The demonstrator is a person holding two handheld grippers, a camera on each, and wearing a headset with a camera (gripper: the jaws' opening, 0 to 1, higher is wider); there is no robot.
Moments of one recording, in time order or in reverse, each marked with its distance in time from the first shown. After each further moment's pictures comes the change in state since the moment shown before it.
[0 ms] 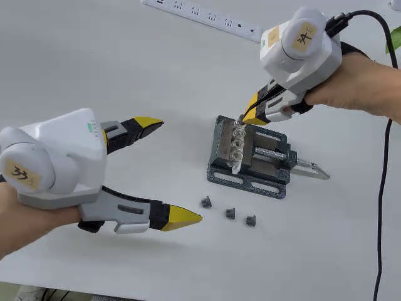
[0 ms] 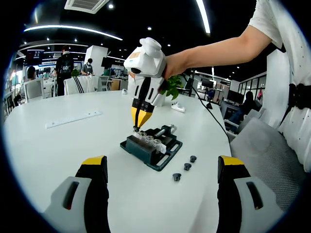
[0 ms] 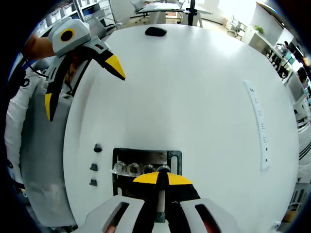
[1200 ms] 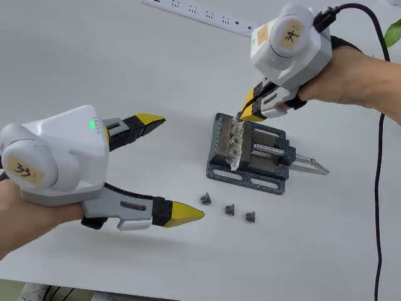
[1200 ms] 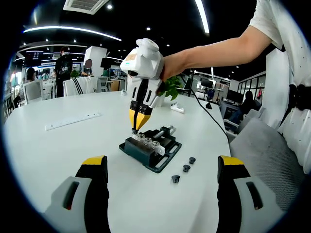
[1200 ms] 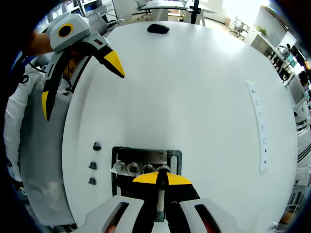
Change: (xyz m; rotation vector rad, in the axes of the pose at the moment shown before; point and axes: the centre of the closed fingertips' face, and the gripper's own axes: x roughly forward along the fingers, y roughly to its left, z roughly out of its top) left arm 0.001 -0.002 0.004 0.010 0.001 -0.004; right arm 0.000 0.002 0.000 -0.008 0.012 -0.010
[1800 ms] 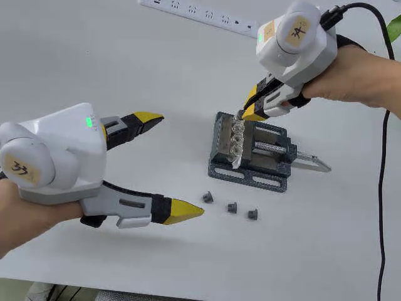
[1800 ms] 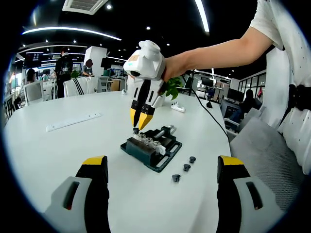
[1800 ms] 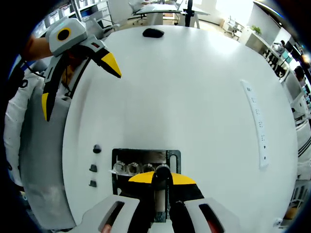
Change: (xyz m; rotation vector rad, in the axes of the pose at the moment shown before) left arm -0.004 0.000 0.001 0.009 0.009 0.005; right arm -0.002 -0.001 -0.002 0.034 -0.033 -0.009
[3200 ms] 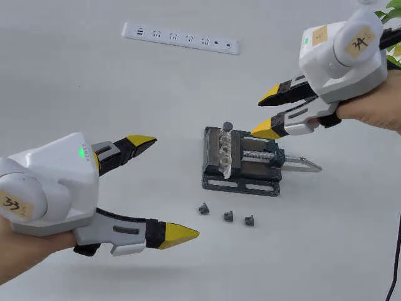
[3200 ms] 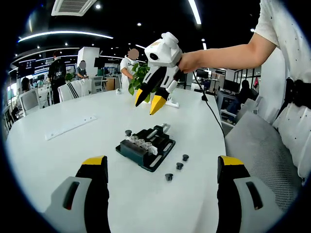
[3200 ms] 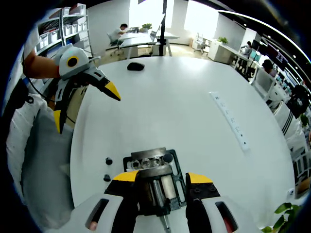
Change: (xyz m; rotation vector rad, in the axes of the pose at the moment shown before) left arm 0.000 -0.022 0.011 0.071 0.058 -0.029; right arm -0.067 0.019 -0.023 0.179 -0.281 -0.159
